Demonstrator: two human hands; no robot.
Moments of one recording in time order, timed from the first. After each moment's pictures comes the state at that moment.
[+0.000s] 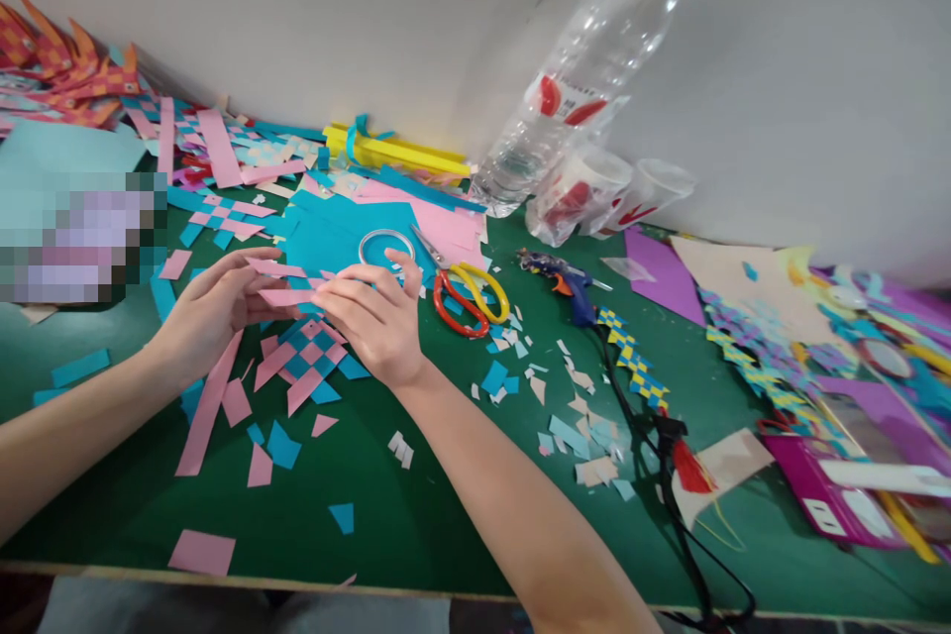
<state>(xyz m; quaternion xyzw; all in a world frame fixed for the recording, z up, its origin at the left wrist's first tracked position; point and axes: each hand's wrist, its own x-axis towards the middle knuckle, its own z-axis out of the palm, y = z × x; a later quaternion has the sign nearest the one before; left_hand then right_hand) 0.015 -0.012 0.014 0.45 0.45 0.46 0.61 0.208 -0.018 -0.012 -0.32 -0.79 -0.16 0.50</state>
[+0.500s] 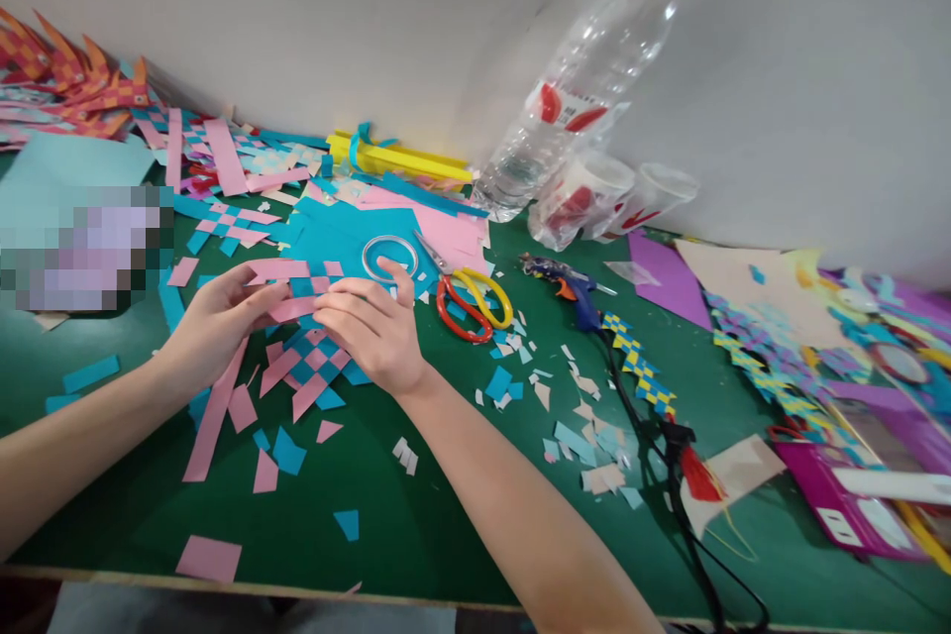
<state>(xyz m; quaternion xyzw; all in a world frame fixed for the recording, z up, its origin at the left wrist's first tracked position) 0.012 -0.015 0.014 0.52 0.49 0.44 0.55 0.207 -0.020 -0.017 -0.31 -0.82 -0.12 0.47</state>
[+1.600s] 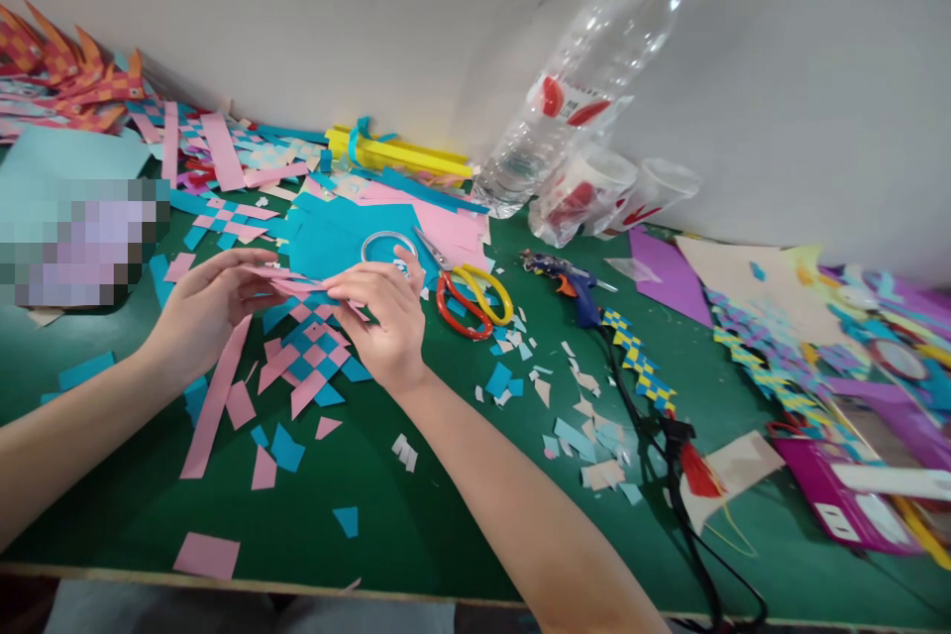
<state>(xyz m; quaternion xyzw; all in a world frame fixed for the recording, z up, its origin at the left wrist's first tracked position) 0.007 -0.007 0.013 0.47 0.45 0.50 0.57 0.199 -0.023 -0.010 -0.35 -0.73 0.00 0.59</state>
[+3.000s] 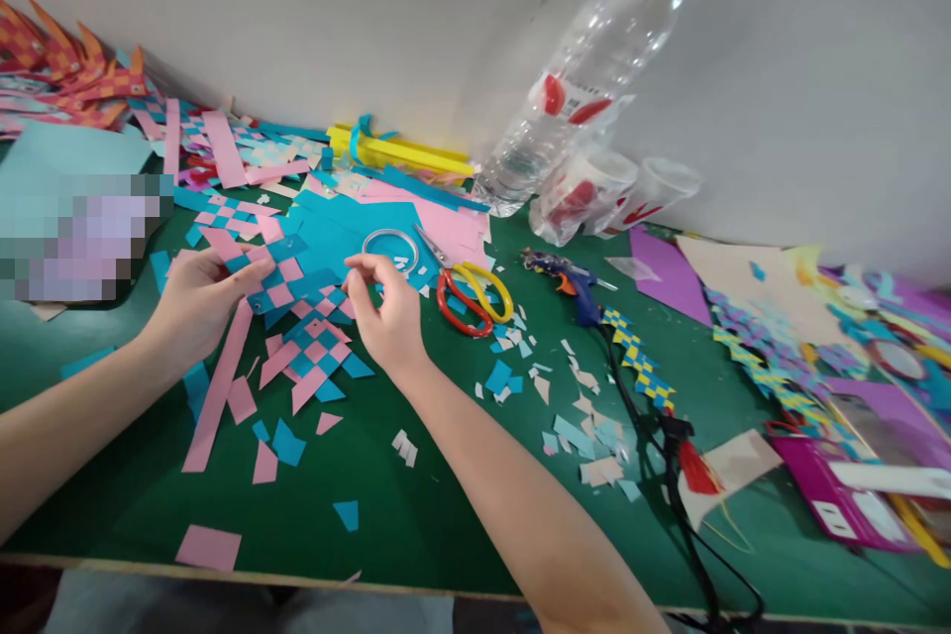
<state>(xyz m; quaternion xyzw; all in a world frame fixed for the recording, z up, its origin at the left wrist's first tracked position) 0.001 0.000 0.006 0.51 0.45 0.52 0.52 0.199 -0.017 -0.016 -0.48 -0.64 0.25 0.55</state>
